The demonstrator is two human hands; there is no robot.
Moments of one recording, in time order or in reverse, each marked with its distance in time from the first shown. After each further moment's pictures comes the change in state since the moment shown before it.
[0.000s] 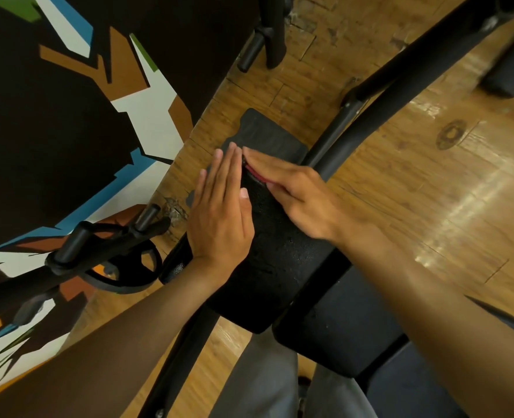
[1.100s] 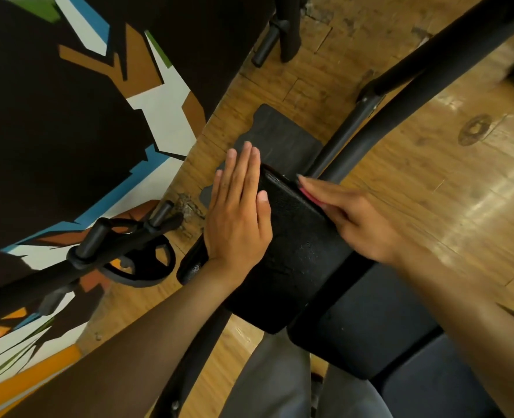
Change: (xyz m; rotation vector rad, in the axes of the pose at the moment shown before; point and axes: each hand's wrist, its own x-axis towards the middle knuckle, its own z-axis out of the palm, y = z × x) left_hand 0.001 -0.002 -0.004 -0.020 -0.035 0.014; right_hand -0.041 0.032 -0.008 -0.013 0.068 0.018
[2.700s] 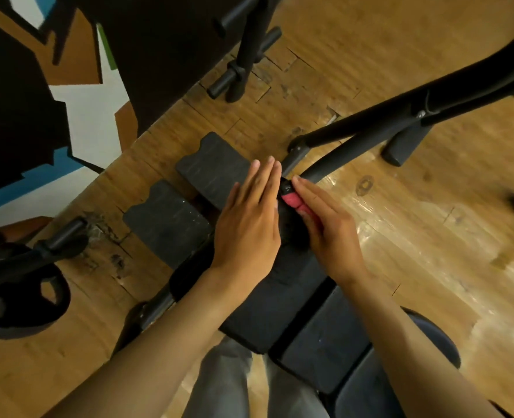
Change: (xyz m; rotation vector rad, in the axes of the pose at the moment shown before) left_hand 0.000 -0.018 -0.012 -0.383 -0.187 0.028; right_hand 0.015 -0.067 0.049 -0.443 0.364 0.017
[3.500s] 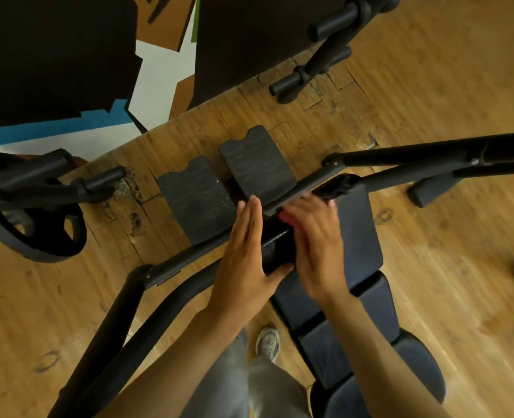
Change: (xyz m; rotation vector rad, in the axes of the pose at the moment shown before) left_hand -0.131 -0.051 -0.019 -0.523 0.084 -0.351; right_hand -0.030 -0.088 0.079 -0.077 -0.124 -0.117
